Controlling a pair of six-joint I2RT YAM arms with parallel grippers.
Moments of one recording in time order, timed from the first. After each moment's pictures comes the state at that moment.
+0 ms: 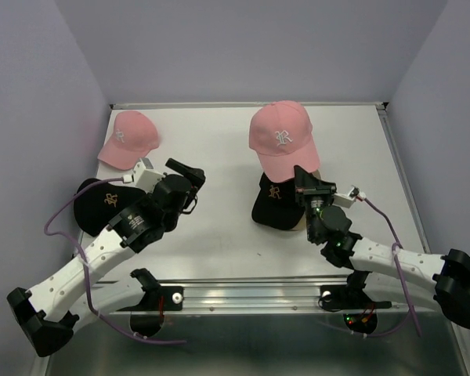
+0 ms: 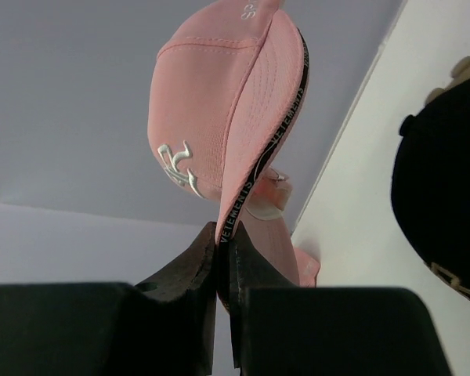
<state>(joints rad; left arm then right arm) -0.80 0.85 0.90 -0.64 -0.68 -1.39 0.92 1.02 0.39 0.83 0.97 1.28</state>
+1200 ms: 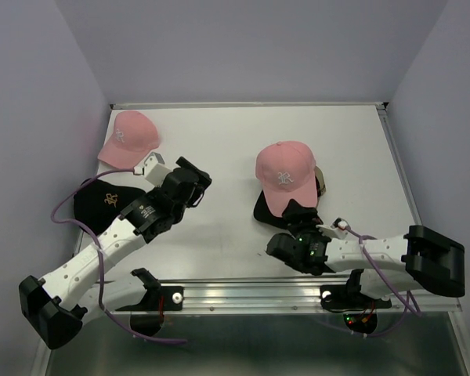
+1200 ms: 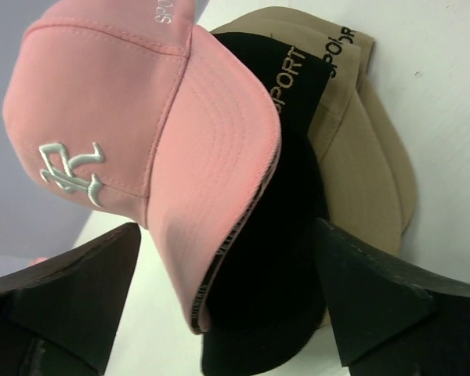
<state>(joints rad) -0.73 0.96 0.90 -0.61 -0.58 -1.28 1.21 1.28 0.50 -0.34 1.43 2.05</state>
